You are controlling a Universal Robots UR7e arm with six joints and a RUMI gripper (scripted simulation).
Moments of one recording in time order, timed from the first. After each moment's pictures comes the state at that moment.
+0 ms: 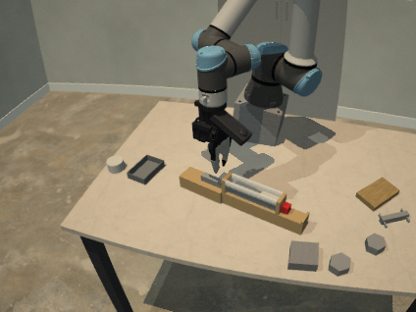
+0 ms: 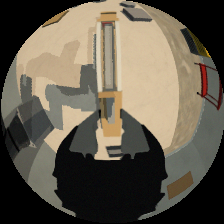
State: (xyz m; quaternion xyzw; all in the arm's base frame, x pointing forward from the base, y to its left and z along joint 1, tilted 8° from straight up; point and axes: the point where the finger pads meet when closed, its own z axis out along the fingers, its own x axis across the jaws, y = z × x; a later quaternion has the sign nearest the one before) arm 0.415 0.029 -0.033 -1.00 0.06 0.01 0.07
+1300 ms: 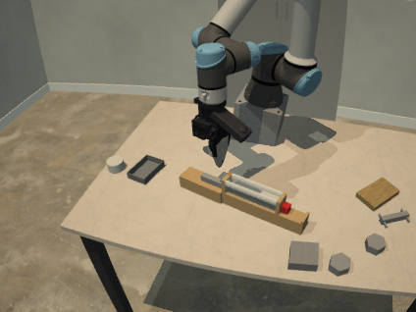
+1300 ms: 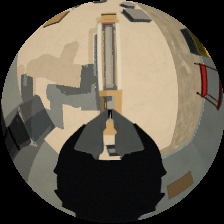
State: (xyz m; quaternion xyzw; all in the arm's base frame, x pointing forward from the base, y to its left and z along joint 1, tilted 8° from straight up) arm 0.414 0.027 -0.024 -1.00 0.06 0.01 0.07
